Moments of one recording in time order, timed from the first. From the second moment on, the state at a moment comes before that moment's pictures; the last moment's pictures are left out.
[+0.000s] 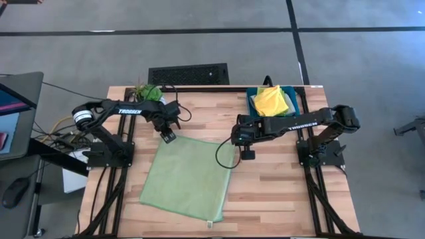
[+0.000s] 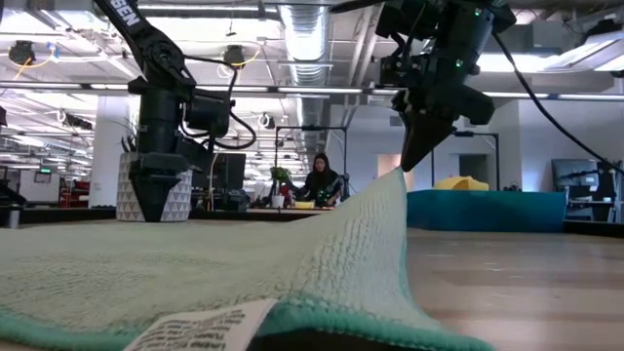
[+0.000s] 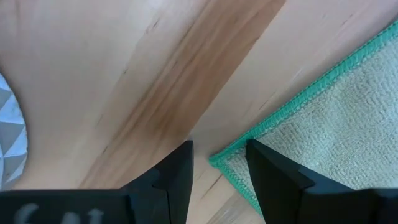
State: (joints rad) left arm 0.55 1.59 0.76 -0.71 0.02 -0.08; right arm 0.00 1.58 1.05 -0.66 0.21 -0.17
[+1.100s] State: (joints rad) left arm 0.34 1.49 0.89 -0.93 -0.04 -0.12; right arm 0.06 1.49 1.05 -0.66 0.24 -0.09
